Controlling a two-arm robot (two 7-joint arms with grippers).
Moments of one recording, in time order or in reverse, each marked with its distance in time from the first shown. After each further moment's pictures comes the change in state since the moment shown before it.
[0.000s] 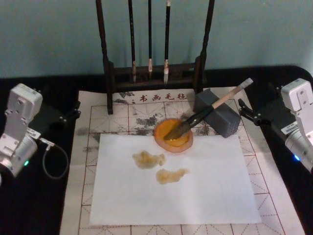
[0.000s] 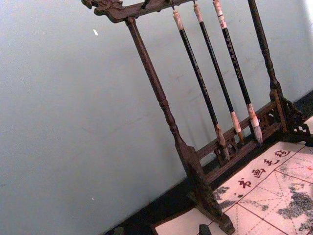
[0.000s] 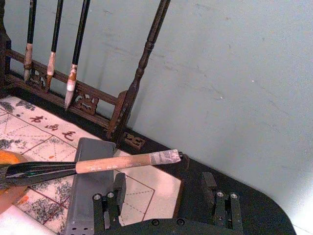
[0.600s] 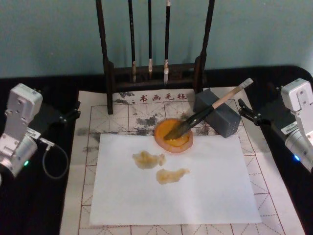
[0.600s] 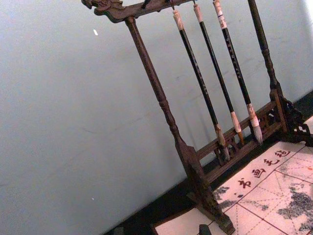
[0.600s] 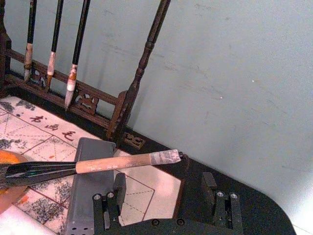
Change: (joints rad) left arm 0.000 0.000 0.000 0.000 0.000 0.000 0.000; right arm 0.000 0.000 0.000 0.000 -0.001 0.000 0.000
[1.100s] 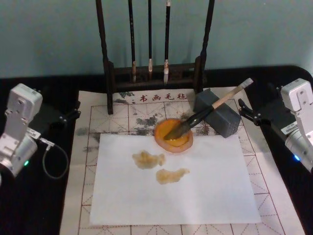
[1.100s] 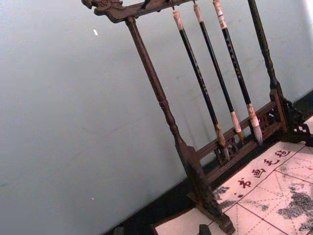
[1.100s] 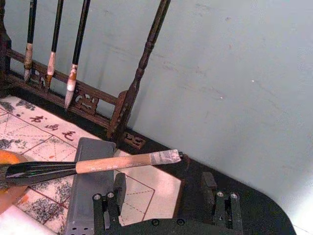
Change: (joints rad) left arm 0.000 0.000 0.000 0.000 0.000 0.000 0.000; right arm 0.000 0.000 0.000 0.000 0.000 0.000 0.000
